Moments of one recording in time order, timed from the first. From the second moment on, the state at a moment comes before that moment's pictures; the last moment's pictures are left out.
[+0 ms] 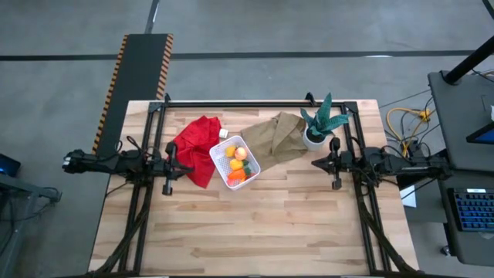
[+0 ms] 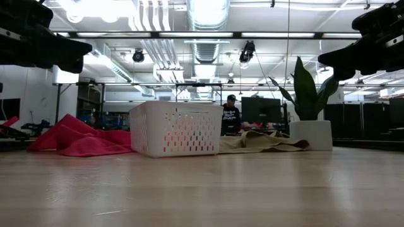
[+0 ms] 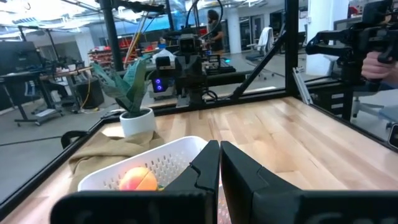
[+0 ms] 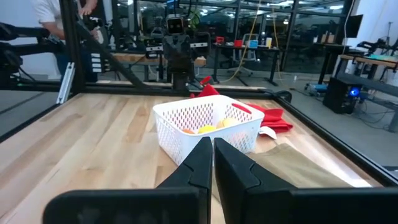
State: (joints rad) left arm -0.15 0.02 0.03 -0.03 -0.11 0.14; right arm 0.02 0.04 0.02 0.00 0.07 -0.06
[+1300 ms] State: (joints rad) left arm -0.15 0.05 0.03 0.01 -0.11 0.16; right arm 0.02 0.04 0.02 0.00 0.08 0.05
